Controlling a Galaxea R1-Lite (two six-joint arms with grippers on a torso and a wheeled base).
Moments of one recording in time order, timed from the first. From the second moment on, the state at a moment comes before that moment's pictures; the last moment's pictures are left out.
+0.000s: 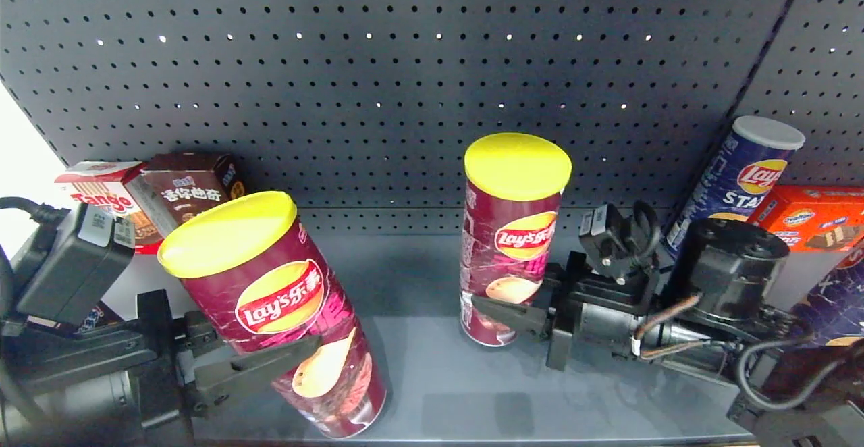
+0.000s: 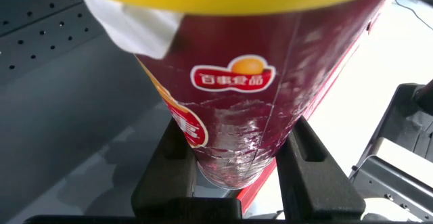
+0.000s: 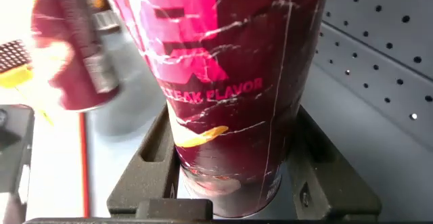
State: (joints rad) left arm -0.48 1.13 -0.48 -0.44 -0.40 0.04; right arm 0.67 1.76 -0.59 -1.18 0.48 -0.11
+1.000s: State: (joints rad) left arm -0.48 1.13 -0.51 -0.44 -0.37 0.04; right arm 0.78 1.76 -0.42 -1.26 0.33 -0.09
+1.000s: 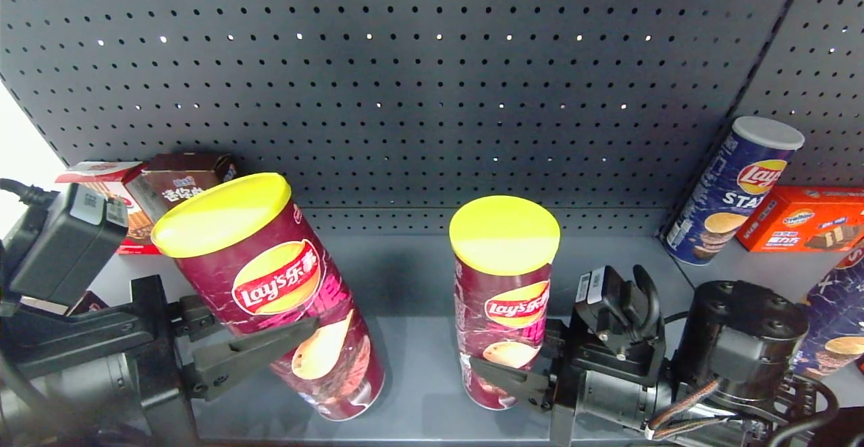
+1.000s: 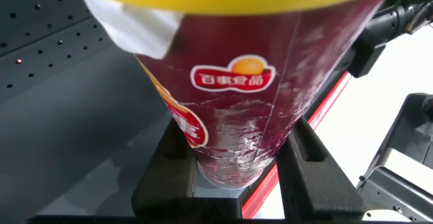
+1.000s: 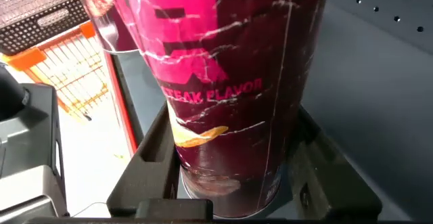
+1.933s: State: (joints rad) left arm -0.48 1.13 -0.50 -0.44 -0.37 0.04; right arm 0.80 1.80 -0.38 -1.28 0.31 -0.10
